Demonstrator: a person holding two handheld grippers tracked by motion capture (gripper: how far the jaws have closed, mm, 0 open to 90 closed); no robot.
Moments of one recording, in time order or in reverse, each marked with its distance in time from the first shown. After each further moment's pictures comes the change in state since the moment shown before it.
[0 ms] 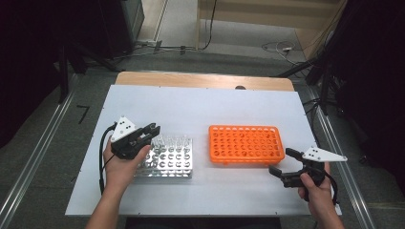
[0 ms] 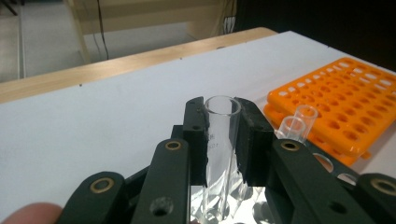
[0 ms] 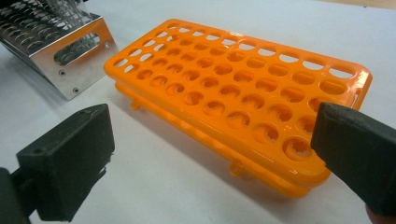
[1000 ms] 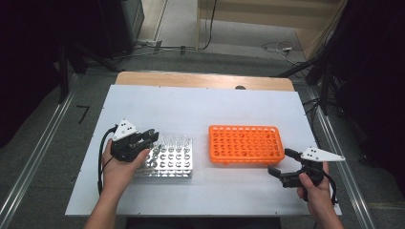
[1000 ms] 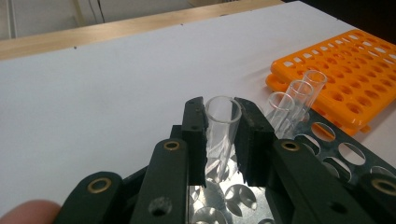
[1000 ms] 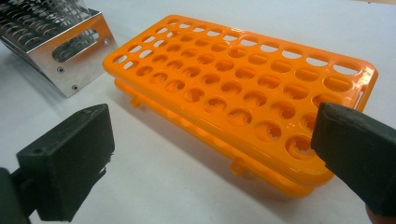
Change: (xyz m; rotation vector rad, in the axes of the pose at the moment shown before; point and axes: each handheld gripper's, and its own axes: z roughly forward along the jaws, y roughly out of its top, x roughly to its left) left arm 0.001 -0.004 -0.003 0.121 0.003 -0.051; right arm 0.000 -0.001 0.003 0.011 0.002 -0.003
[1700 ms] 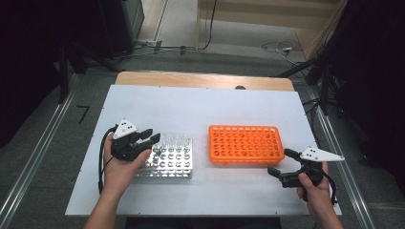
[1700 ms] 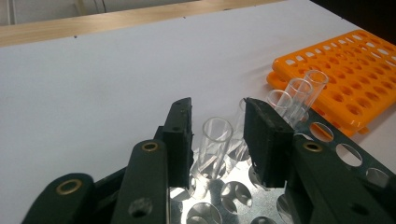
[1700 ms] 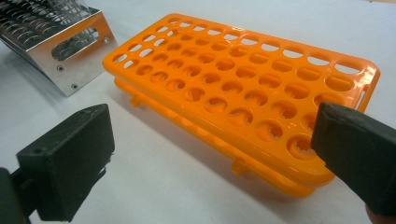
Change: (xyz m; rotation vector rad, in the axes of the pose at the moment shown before) left arm -0.002 0.002 -0.001 0.011 0.010 -0.024; right arm 0.001 0.000 0.001 0.004 0.001 0.002
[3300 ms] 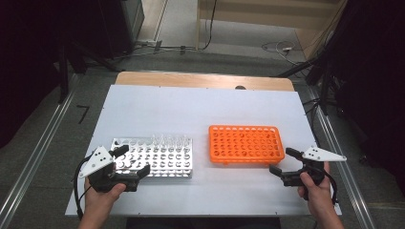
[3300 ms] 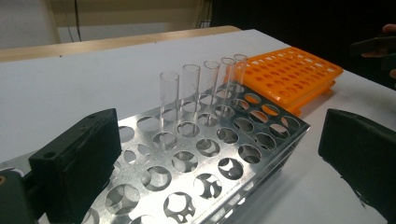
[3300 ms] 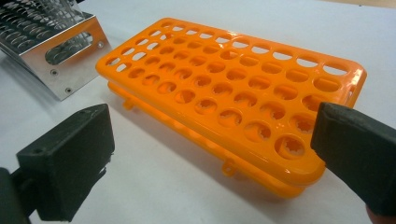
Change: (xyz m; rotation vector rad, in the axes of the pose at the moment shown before) left arm -0.005 -0.053 -0.065 -0.172 -0.123 0.026; right arm -0.006 -0.002 -0.001 -0.022 -0.009 0.005
